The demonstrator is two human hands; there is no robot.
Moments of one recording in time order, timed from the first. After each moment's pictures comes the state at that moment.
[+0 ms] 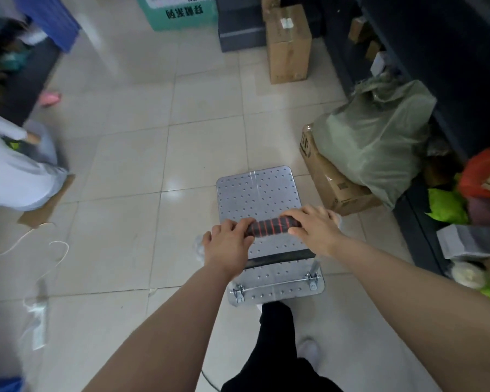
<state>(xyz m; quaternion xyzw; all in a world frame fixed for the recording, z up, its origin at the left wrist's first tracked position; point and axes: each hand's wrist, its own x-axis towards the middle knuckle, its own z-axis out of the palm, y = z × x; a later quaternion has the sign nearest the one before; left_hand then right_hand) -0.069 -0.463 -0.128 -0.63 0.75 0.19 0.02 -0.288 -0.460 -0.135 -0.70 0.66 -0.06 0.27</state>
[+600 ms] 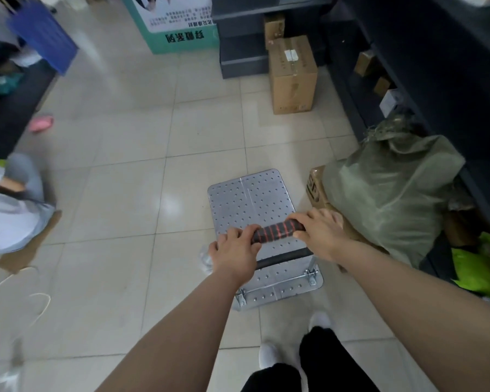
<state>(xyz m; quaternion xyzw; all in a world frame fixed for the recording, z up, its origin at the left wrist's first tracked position) -0.110 -0.707 -0.130 -0.65 0.73 0.22 0.01 -0.324 -0.713 -0.134 -0.70 0.68 -0.03 0.23</state>
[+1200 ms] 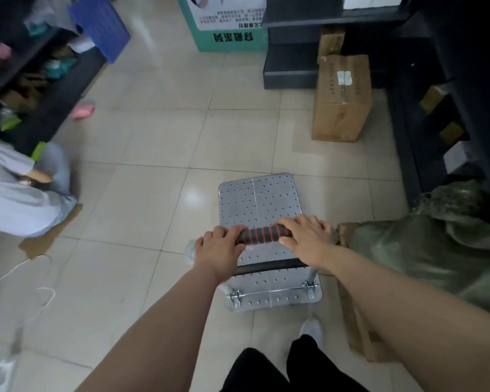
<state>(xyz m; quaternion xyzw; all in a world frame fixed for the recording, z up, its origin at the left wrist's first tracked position) -0.130 -0.954 -0.132 -0.70 0.70 0.18 0.03 -0.351 -0.993 -0.146 -0.76 0.59 -0.01 0.28</state>
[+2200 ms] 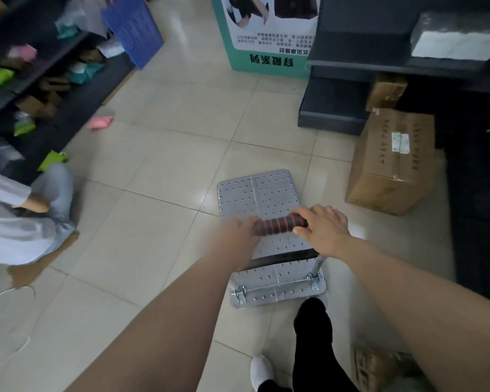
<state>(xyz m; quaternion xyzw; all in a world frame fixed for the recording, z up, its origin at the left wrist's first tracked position) -0.100 -1.377 -0.131 -0.74 0.63 0.24 0.04 -0.310 -1.443 -0.141 -0.80 0.56 0.02 0.23</state>
